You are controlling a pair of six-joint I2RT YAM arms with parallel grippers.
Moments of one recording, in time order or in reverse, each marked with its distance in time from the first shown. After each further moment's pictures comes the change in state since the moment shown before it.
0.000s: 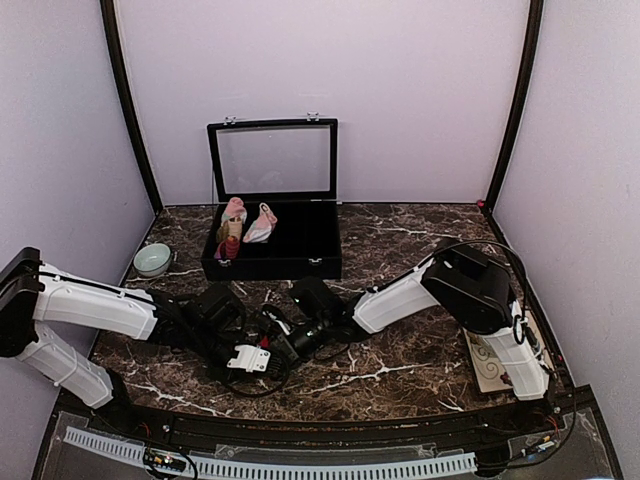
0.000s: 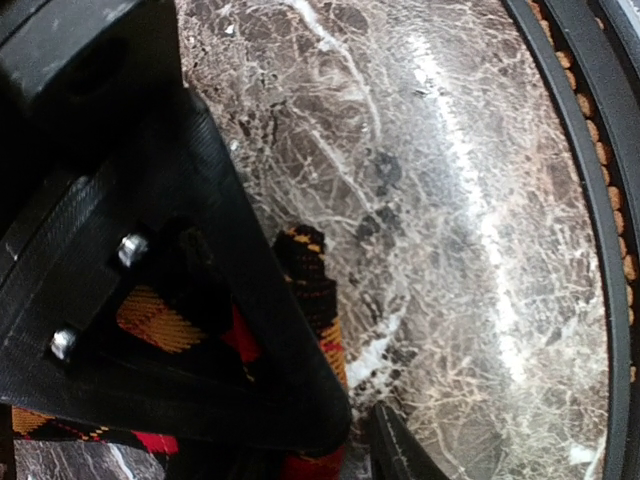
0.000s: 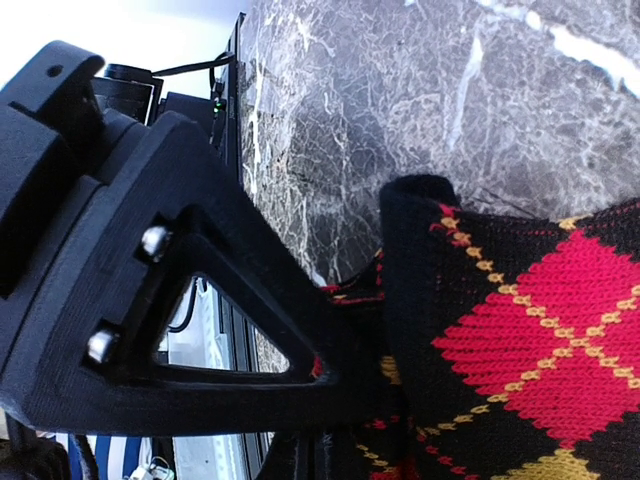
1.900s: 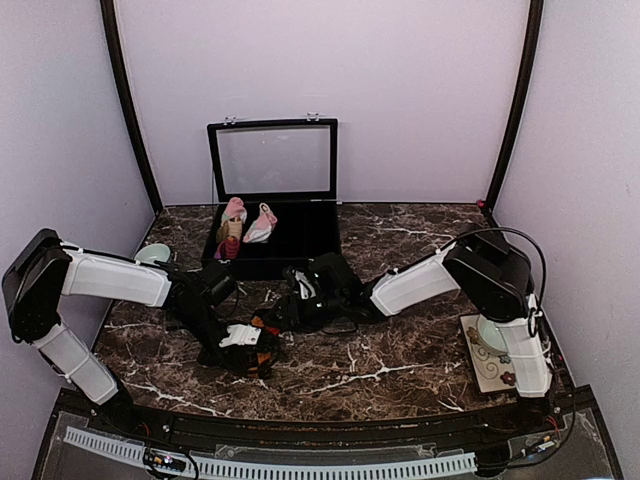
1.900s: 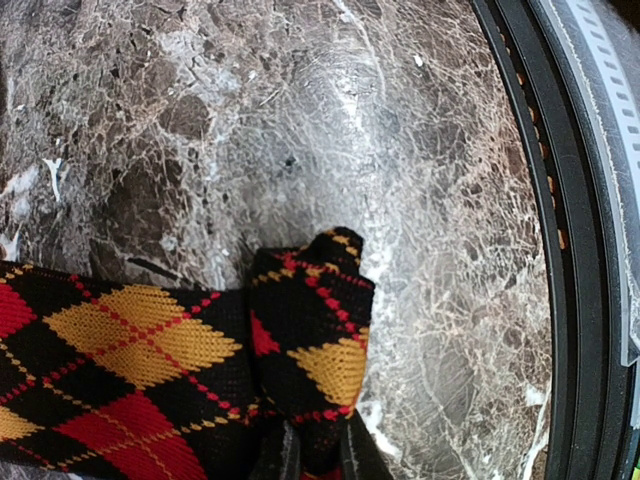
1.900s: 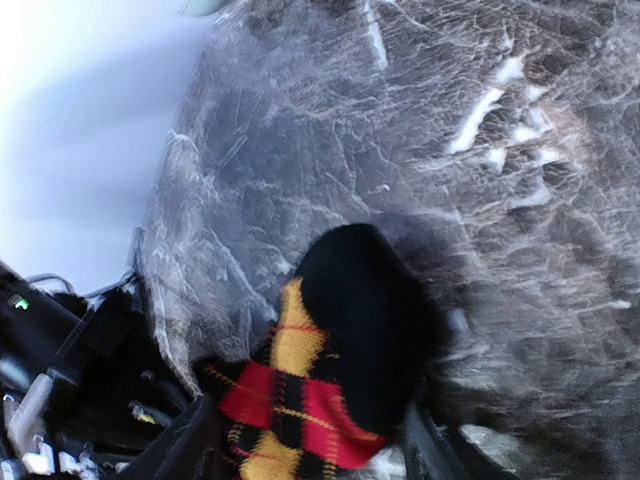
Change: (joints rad) left arm 0.232 0.158 0.151 -0.290 0.285 0.073; right arm -0.093 -0.098 -0.069 0.101 0.445 0.174
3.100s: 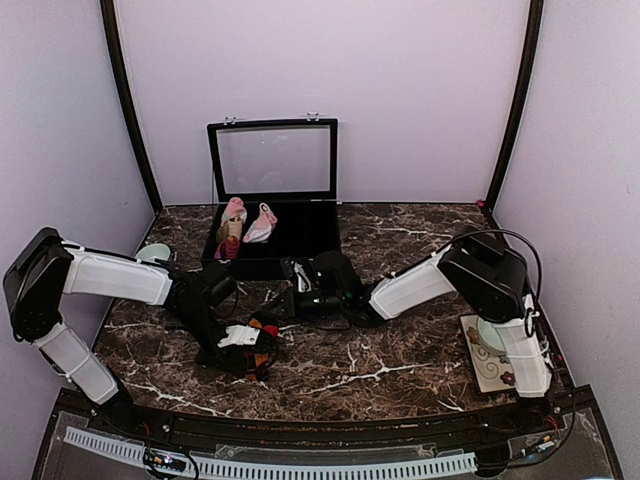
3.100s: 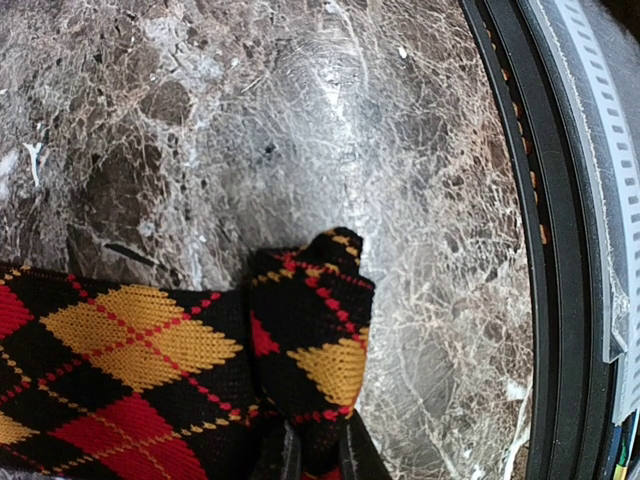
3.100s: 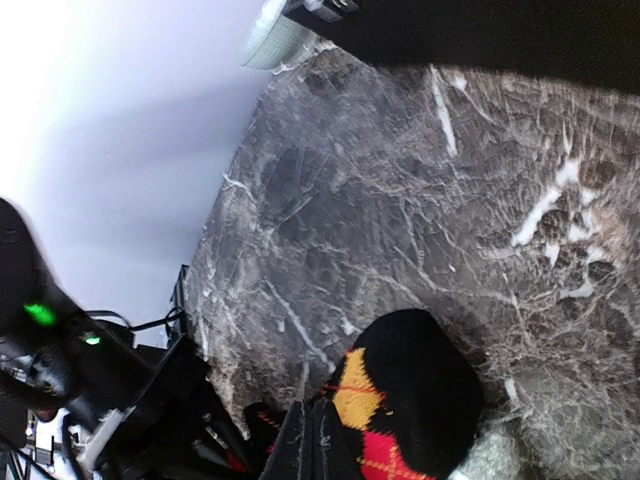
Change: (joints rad) left arm 0.006 0.008 0.012 -0.048 0.015 -0.005; right arm 0.000 -0.005 -0.029 0.217 0.011 0.056
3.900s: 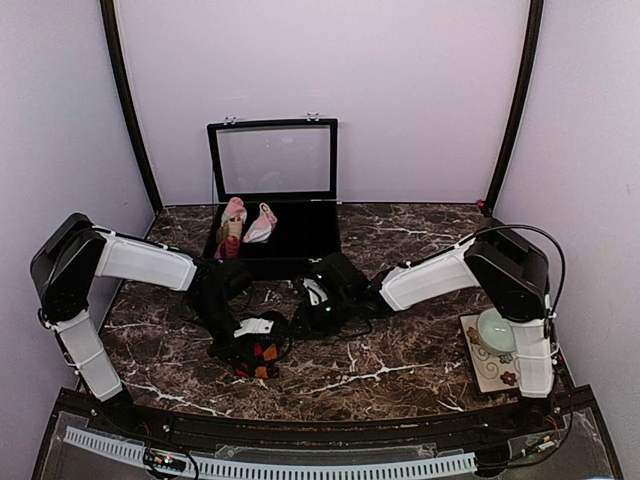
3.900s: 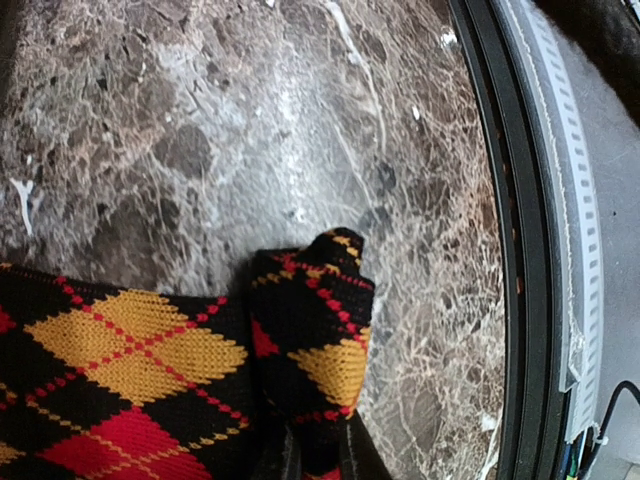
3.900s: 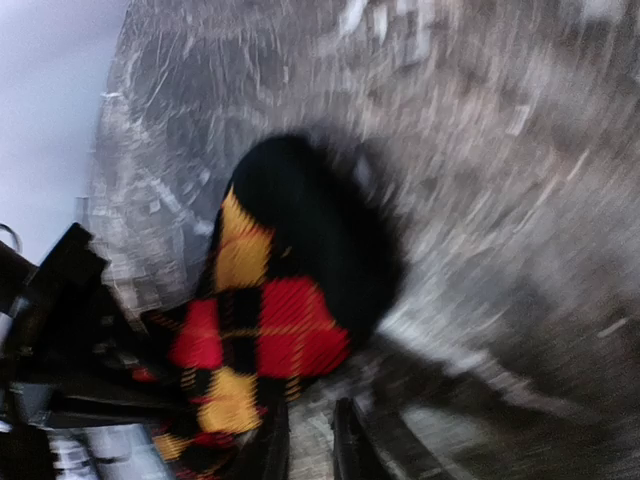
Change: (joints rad) left arm 0.004 0.177 0.167 -0.101 0.089 -0.031; right arm 0.010 -0.096 0.000 -0.513 -0.001 -0.083
